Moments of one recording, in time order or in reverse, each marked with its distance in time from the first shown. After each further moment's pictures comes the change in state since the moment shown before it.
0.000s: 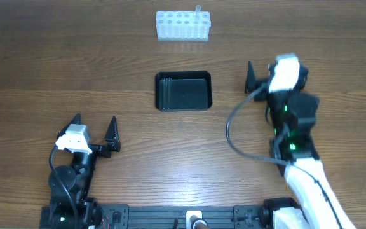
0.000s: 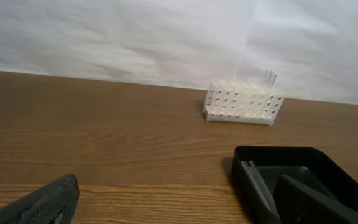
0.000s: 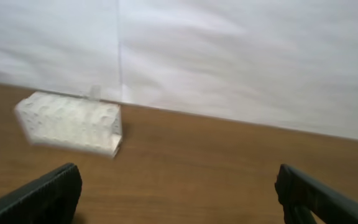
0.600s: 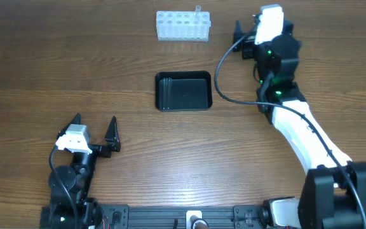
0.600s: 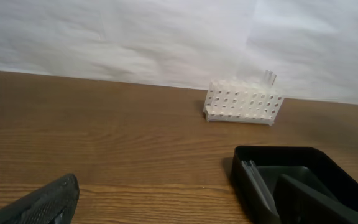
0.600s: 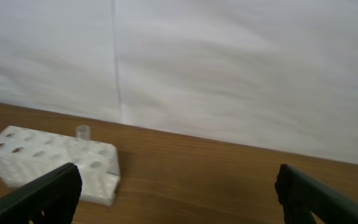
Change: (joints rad) left arm 0.000 0.000 0.000 0.000 0.000 0.000; right arm 0.072 0.449 0.402 0.001 0.047 0.008
